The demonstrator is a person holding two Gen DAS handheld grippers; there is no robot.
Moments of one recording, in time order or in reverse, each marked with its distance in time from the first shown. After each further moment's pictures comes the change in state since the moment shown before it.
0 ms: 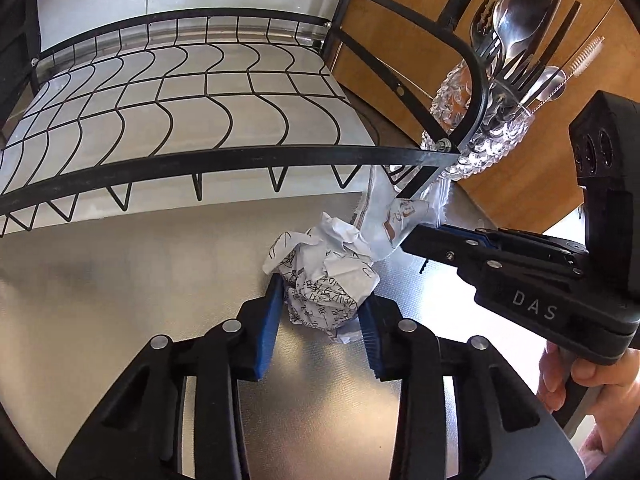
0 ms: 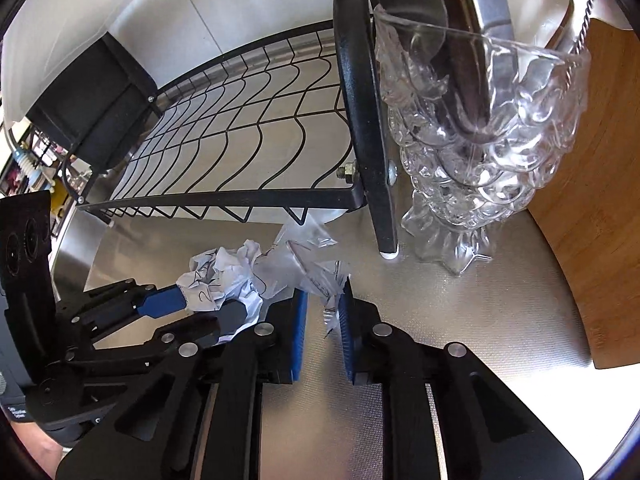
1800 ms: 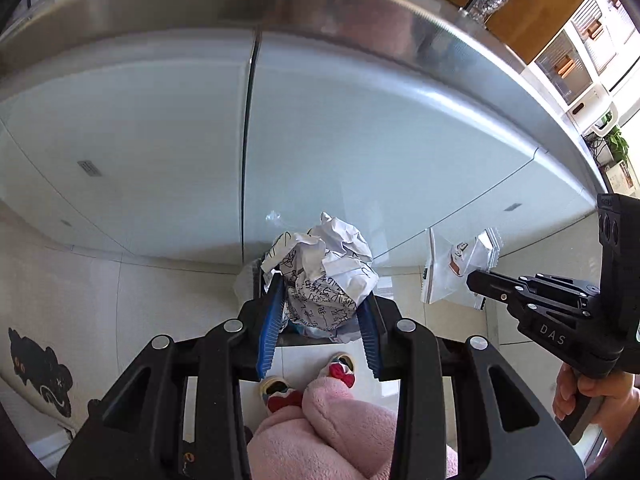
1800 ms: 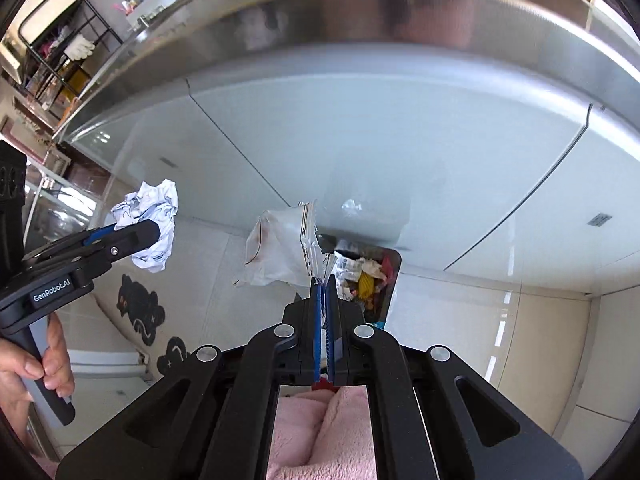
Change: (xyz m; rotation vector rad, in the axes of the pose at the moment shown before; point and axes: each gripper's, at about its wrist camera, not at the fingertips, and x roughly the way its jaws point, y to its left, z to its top) left arm -0.153 0.101 -0.433 -0.215 0.095 0.111; right arm -0.022 0.172 -0.399 -0.059 0.203 -0.021
